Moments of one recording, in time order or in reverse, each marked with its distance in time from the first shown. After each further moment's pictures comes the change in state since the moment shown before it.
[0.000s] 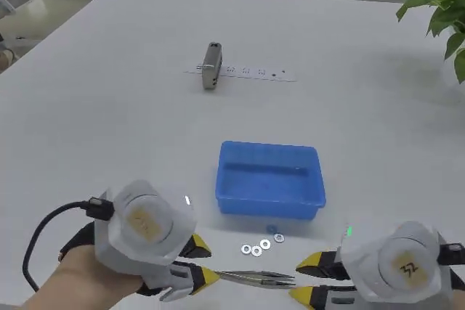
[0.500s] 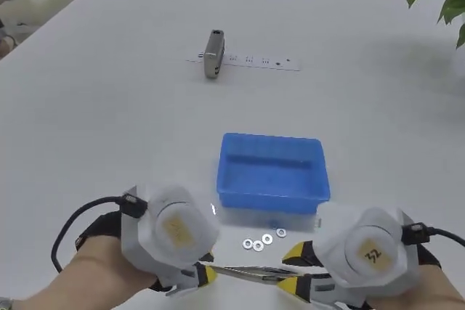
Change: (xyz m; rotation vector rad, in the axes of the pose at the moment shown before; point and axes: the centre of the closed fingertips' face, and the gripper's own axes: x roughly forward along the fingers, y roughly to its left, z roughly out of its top) left arm 0.018 0.001 -0.017 0.136 0.167 -0.014; right arm 0.017 -0.002 0.004 -0.070 0.038 0.062
